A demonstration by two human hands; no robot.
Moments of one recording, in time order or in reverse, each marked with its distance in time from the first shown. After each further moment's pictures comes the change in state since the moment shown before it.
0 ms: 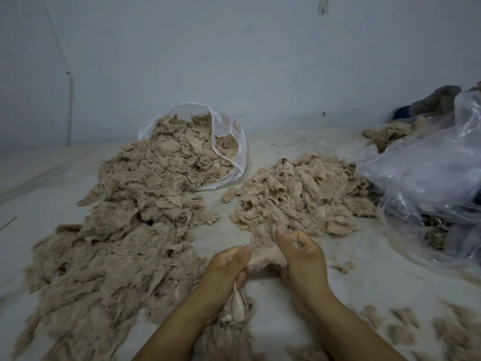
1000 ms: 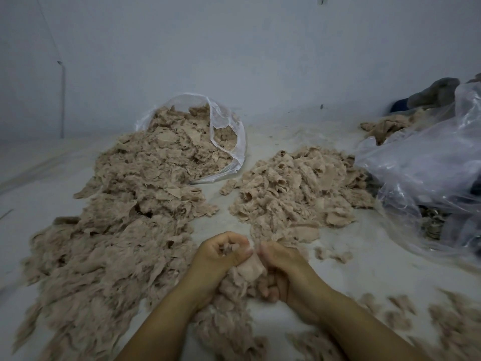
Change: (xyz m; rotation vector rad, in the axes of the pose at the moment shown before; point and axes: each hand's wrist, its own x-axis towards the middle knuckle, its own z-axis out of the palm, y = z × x) left_hand -0.003 0.003 -0.016 -0.156 0.009 -0.051; right_hand -0.023 -0.008 -0.008 0.068 -0.604 0.386
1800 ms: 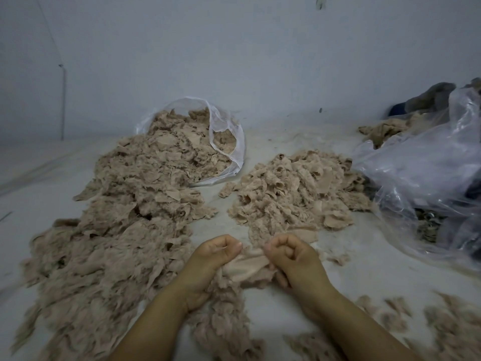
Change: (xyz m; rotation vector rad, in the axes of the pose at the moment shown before) left_hand -0.002 0.011 -0.007 -0.134 -0.129 -0.139; right_hand 0.002 -0.002 -0.011 -0.179 0.297 -0.230
